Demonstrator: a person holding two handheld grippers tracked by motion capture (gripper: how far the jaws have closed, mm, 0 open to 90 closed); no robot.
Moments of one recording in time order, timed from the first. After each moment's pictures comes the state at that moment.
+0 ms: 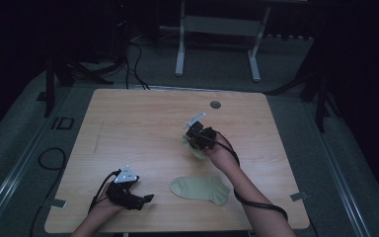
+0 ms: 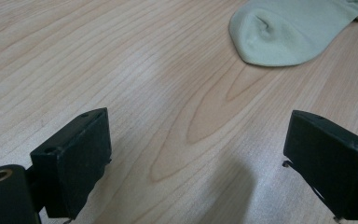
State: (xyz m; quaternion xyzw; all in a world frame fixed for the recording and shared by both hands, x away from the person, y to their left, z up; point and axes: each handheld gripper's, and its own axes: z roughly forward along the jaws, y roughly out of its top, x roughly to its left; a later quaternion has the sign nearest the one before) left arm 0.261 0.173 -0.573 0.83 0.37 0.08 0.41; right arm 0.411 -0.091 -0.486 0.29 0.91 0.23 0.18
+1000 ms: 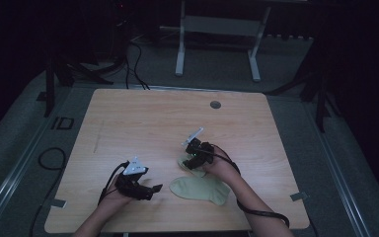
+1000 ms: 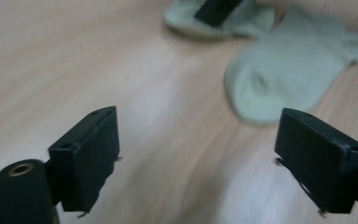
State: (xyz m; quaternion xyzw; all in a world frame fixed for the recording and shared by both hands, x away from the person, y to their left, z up) left arm 0.285 0.145 -0.550 0.83 0.35 0.11 0.43; right arm 0.397 -0.095 -0.531 0.24 0.94 0.23 0.10
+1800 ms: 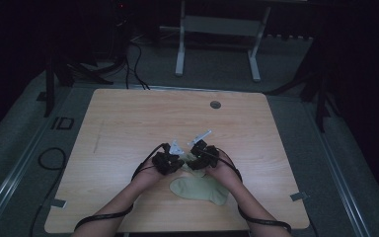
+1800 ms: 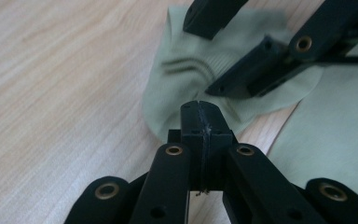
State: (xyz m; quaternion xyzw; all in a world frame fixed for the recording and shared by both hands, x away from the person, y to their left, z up) left arm 0.357 0.058 -0.557 0.89 0.29 0.12 0.33; right arm 0.386 -0.108 -0.535 0.30 0.91 0.25 0.10
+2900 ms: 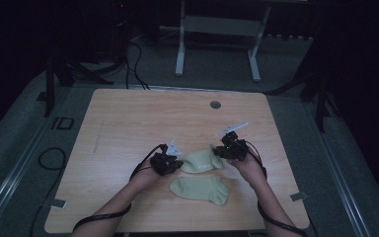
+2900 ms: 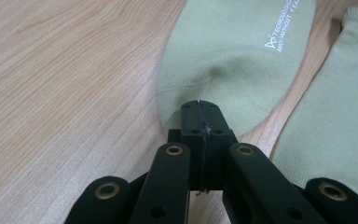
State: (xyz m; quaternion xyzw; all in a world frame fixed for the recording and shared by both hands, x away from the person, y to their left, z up) left arm 0.359 0.064 -0.561 0.89 0.28 0.11 0.35; right arm 0.397 -0.195 -0.501 0.38 0.87 0.30 0.09
